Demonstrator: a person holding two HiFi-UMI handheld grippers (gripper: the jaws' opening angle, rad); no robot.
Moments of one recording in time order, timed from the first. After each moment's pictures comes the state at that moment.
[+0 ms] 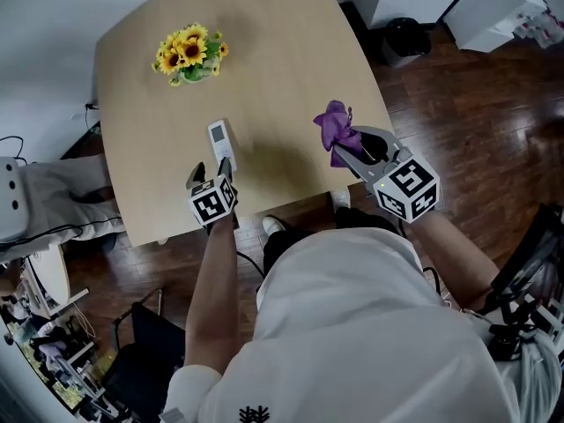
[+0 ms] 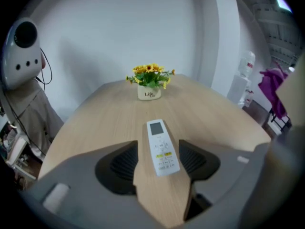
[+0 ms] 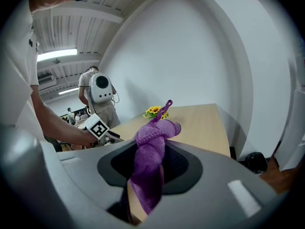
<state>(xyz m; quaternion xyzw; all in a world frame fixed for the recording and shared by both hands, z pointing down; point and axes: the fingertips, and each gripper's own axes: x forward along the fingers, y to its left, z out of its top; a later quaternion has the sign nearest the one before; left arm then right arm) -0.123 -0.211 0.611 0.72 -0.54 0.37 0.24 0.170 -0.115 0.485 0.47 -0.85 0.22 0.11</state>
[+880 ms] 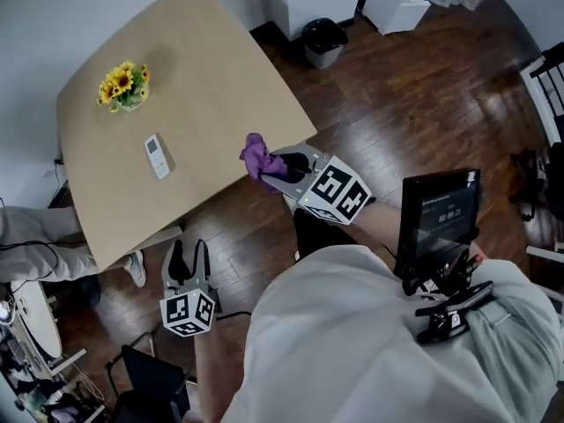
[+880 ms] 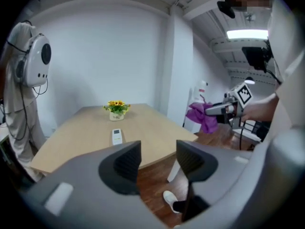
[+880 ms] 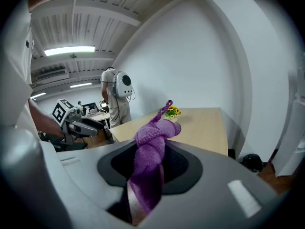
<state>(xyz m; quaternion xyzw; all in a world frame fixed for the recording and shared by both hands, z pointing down) -0.086 0.034 0.480 0.87 -0.42 0.21 0.14 0.138 0.020 0.477 0.44 -0.87 0.17 0.13</state>
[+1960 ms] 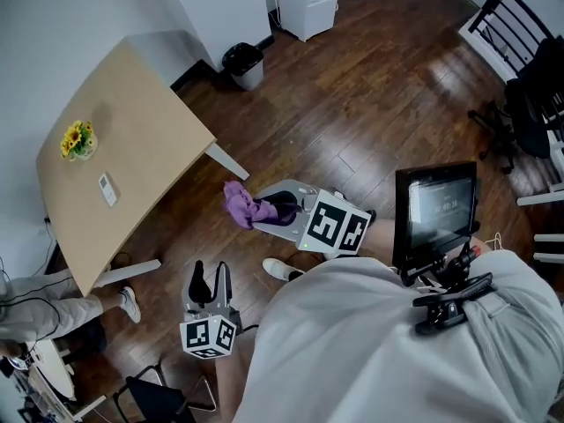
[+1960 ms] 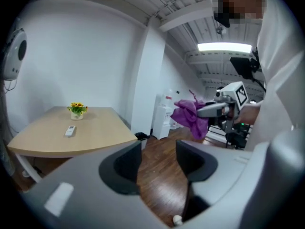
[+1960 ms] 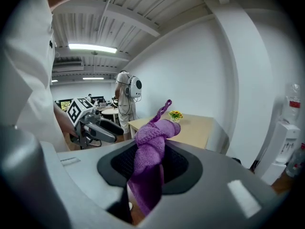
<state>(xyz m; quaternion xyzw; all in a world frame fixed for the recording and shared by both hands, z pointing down) 0.108 0.298 0.420 0.93 -0.30 0.16 0.14 0.242 0.312 0.373 0.42 -0.89 0.10 0.14</state>
